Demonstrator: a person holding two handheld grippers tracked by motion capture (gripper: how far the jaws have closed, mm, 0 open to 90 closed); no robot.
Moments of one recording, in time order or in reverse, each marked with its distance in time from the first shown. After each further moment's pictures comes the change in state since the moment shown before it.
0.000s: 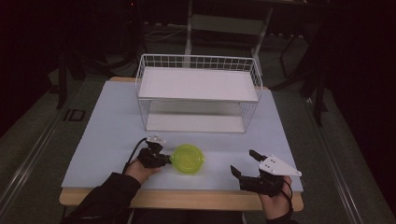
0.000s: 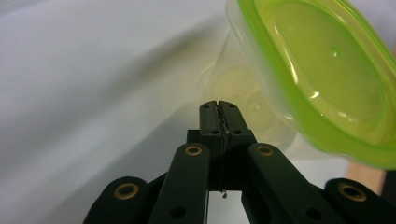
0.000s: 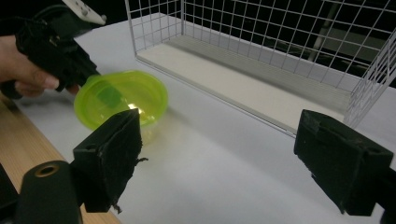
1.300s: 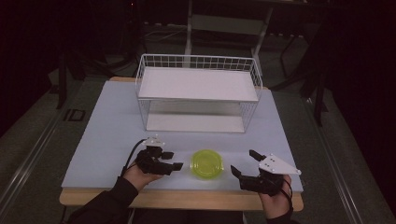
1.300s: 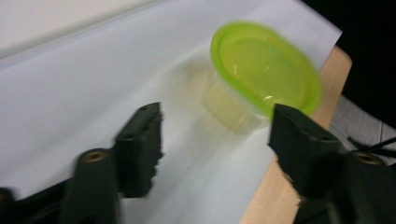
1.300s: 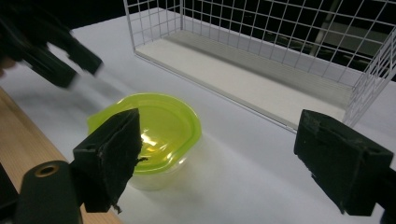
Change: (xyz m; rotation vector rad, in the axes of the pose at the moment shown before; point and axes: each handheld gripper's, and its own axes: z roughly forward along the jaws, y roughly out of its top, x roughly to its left) left arm -0.034 0.006 -0.049 -0.157 -0.051 0.039; right arm -0.003 -0.002 0.002 0.020 0.001 0.006
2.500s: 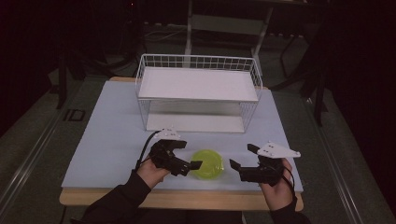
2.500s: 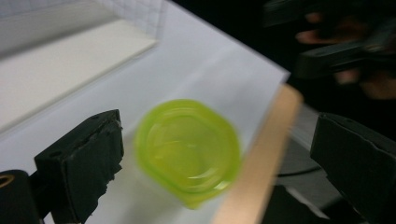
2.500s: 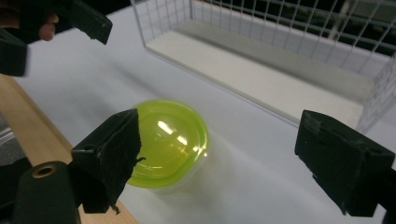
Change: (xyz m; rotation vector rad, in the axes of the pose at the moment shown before) left arm -0.047 0.053 0.012 -0.054 -0.042 0.074; right arm -0.010 0.034 0.006 0.112 0.060 0.057
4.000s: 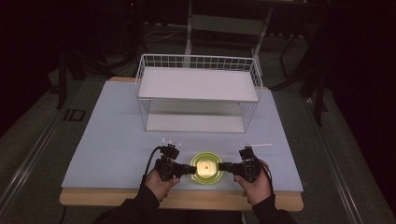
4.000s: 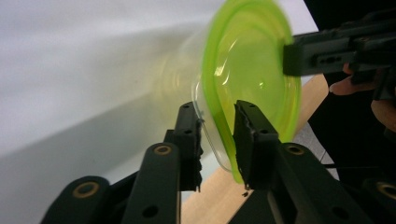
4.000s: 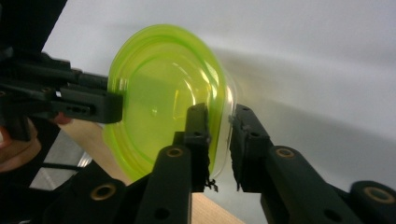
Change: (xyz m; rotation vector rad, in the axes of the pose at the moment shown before) left arm 0.013 -0.046 0.035 0.196 0.045 -0.431; right arm -0.003 -0.025 0.068 0.332 0.151 0.523
